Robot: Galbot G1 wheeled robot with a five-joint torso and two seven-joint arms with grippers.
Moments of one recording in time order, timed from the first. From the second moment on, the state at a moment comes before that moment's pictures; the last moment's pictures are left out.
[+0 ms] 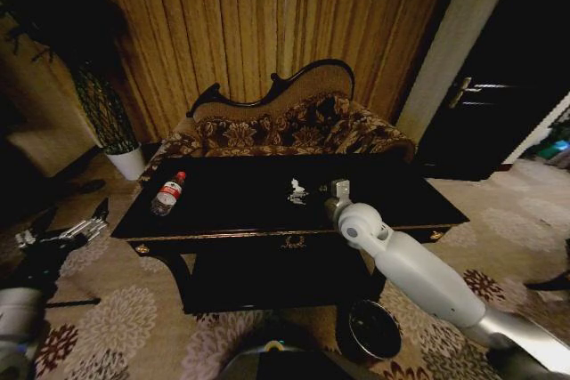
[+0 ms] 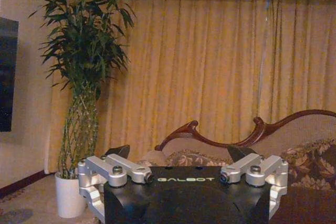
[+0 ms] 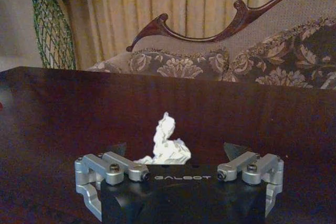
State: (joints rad) left arm 1.78 -1.32 -1.39 -2.50 -0.82 0.38 0.08; right arm -0.67 0.85 -0.12 1.95 1.04 -0.54 0.44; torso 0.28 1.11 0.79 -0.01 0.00
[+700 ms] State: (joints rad) left arm 1.77 -1.32 -1.38 -2.50 -0.82 0.38 0.08; right arm -0.69 0.85 -0.12 1.94 1.01 -0.53 0.44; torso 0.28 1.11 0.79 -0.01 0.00
